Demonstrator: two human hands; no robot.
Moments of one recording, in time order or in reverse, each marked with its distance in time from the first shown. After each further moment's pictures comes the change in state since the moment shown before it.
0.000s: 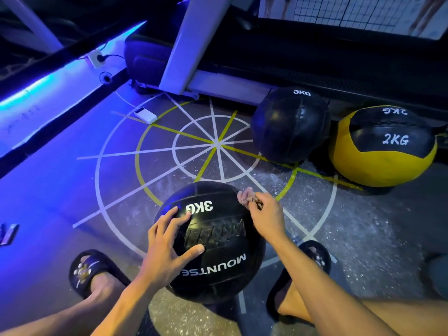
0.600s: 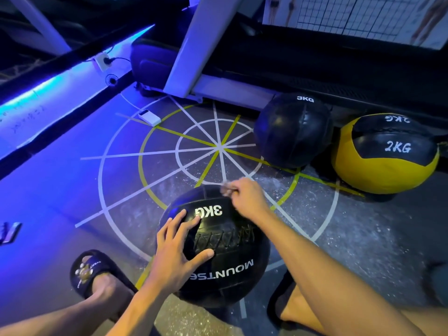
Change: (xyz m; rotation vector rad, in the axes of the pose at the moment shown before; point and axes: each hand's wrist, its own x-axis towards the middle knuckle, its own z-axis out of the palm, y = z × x) left_hand -0.004 0.001 0.014 0.046 -0.006 0.002; right_hand 0.043 -0.049 0.013 -0.212 -0.256 -0.177
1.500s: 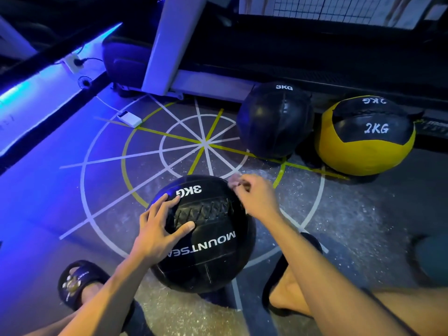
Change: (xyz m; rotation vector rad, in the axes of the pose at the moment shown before) left_hand 0.055 0.011 -0.023 0.046 -0.106 -0.112; right_hand -0.039 0.022 -0.036 0.094 0.188 0.122
